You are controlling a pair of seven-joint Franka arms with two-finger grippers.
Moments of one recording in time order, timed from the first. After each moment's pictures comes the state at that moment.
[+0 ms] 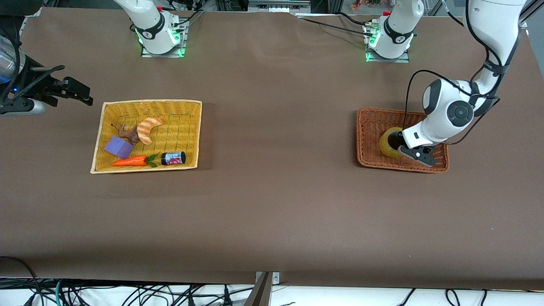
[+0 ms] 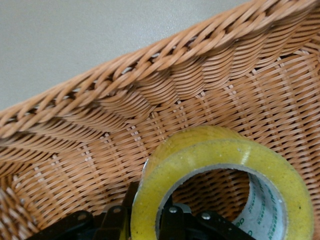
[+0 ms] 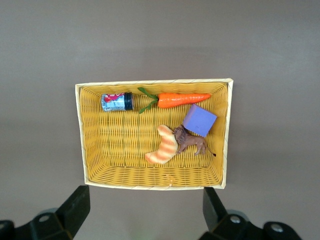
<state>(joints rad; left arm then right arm) 0.18 0.35 -0.17 -2.32 0.16 2.61 0.34 0.03 -0.01 0.00 -1.67 0.03 1.60 0.00</state>
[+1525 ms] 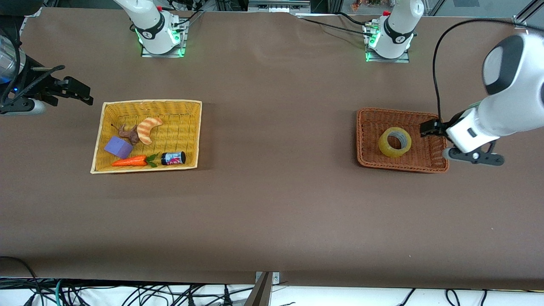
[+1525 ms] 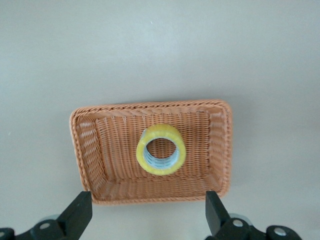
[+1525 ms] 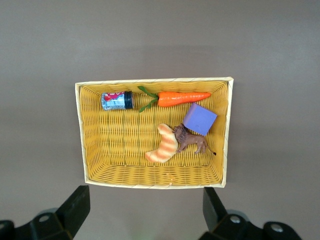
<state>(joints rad) 0.07 0.22 -0.17 -1.53 0.03 1.57 0.00 0.03 -0.01 0.00 -1.67 0.03 1.60 0.01</state>
